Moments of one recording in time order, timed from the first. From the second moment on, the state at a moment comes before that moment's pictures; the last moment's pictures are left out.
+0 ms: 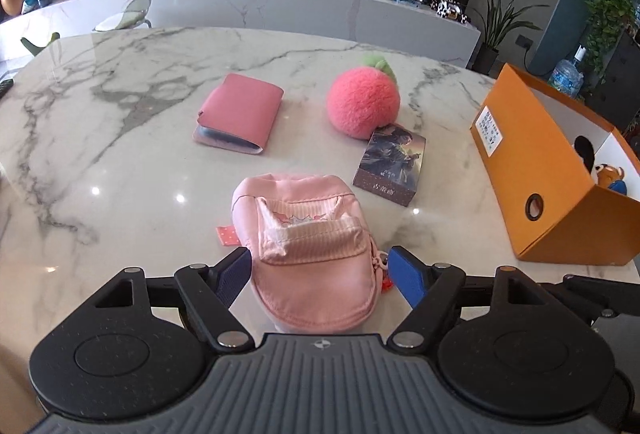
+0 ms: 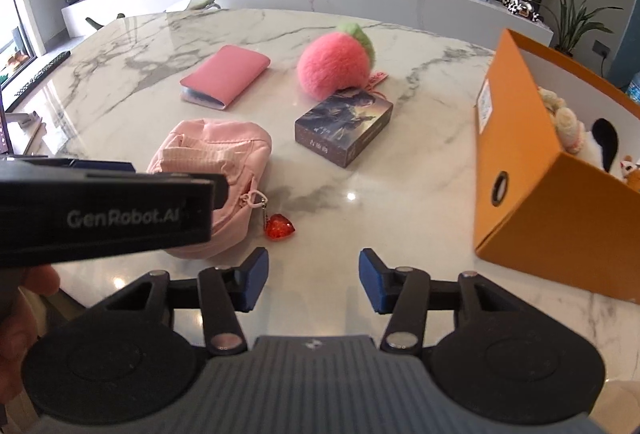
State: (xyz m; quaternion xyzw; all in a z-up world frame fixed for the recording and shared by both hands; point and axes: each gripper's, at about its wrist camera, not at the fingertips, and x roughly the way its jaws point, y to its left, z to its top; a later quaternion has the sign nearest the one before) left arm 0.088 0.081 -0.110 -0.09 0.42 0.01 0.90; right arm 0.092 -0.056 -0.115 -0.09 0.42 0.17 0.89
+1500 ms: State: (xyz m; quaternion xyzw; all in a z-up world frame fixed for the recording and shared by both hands) left arm 0.180 0.136 -0.100 -0.07 0.41 0.07 0.90; right arm 0.215 -0.017 -0.085 -0.10 0.36 0.17 0.91
